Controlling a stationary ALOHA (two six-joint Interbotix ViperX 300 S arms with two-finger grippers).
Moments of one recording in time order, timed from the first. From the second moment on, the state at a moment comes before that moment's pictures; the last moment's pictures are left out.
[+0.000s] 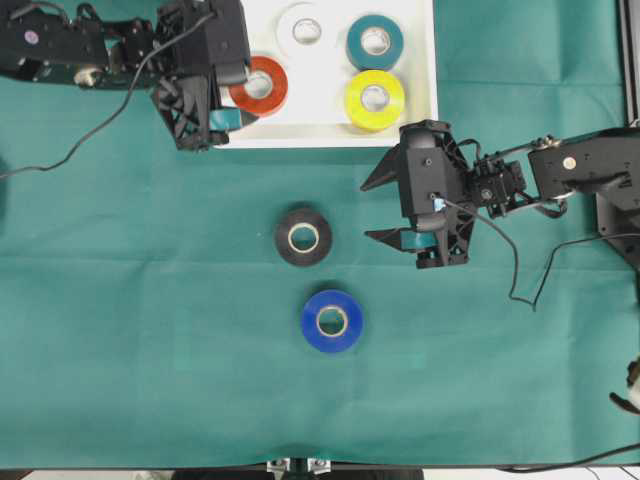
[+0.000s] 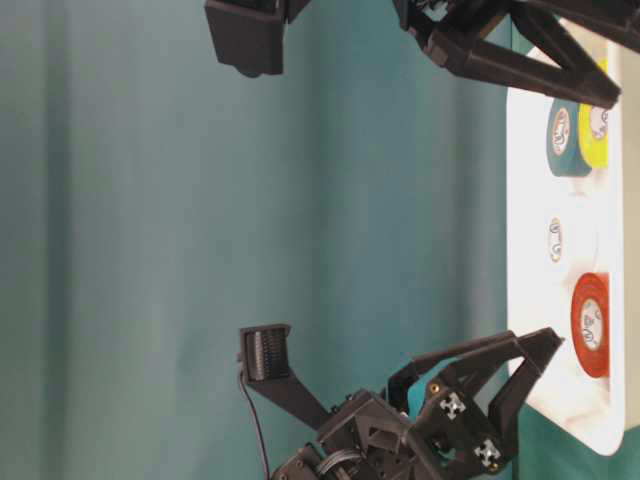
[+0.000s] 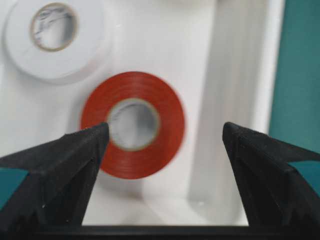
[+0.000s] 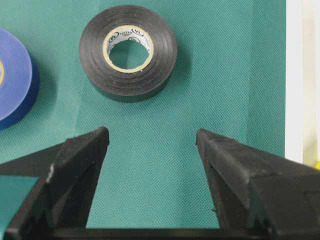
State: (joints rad) left arm 0.26 -0.02 0.69 -0.02 0.14 0.18; right arm 0.06 -0.11 0.87 -0.39 -0.04 0.49
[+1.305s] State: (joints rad) left arm -0.04 -0.02 0.77 -0.02 0.15 0.00; right arm 0.06 -0.11 0.87 -0.39 -0.04 0.49
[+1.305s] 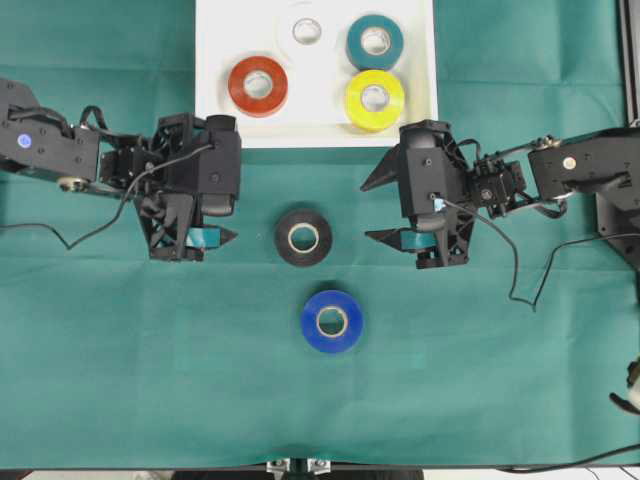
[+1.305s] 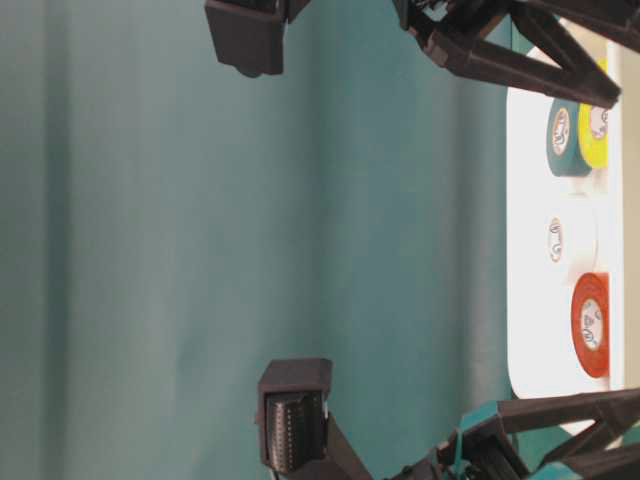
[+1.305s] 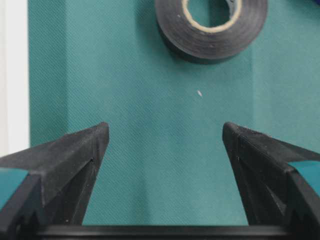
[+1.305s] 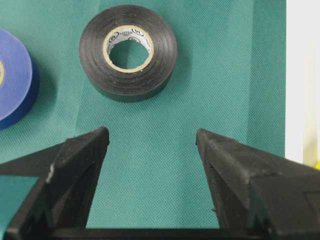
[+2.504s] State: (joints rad) left arm -0.04 -0.02 0.77 -0.02 0.15 -0.01; right arm 0.19 -0.11 0.87 -0.39 -0.03 0.68
